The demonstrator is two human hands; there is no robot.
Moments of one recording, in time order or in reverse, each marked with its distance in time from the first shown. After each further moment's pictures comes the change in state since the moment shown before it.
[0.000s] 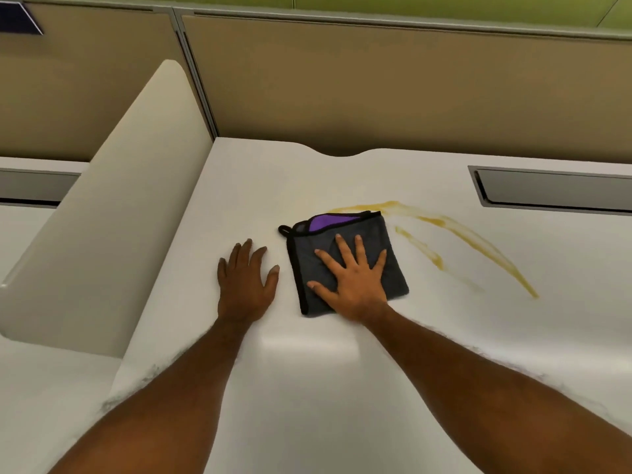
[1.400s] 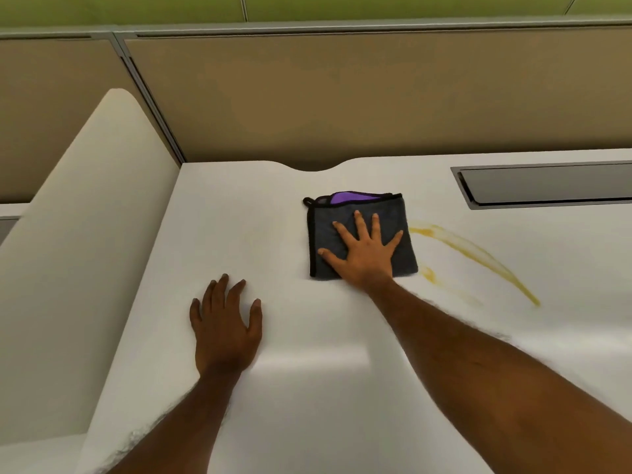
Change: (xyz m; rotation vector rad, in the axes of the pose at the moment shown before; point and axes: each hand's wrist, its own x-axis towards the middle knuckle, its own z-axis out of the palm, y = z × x) left_hand 0.002 0.005 0.010 0.022 0.112 -0.008; right_hand 0.086 0.060 -0.021 0.051 0.056 0.275
